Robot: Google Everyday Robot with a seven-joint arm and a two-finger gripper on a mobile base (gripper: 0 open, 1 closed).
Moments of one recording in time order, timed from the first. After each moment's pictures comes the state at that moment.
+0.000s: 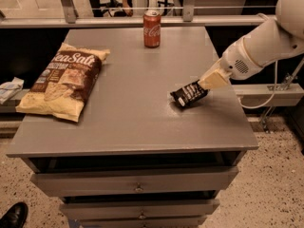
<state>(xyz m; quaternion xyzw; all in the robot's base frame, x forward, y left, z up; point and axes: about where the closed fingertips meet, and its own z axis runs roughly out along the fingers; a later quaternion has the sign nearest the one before) 0.571 -0.168 0.872 -0.47 0.83 0.15 0.28</state>
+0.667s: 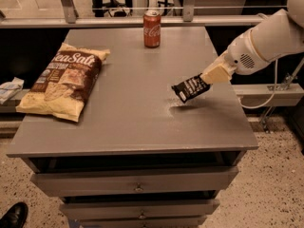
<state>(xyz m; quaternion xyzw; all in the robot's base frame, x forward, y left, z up) 0.566 -0.172 0.895 -0.46 0.82 0.14 0.31</state>
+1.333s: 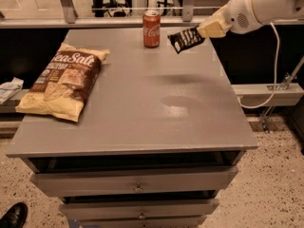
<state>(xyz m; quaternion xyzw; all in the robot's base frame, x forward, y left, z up) 0.669 -0.168 0.973 -0.45 0.77 0.11 0.44</state>
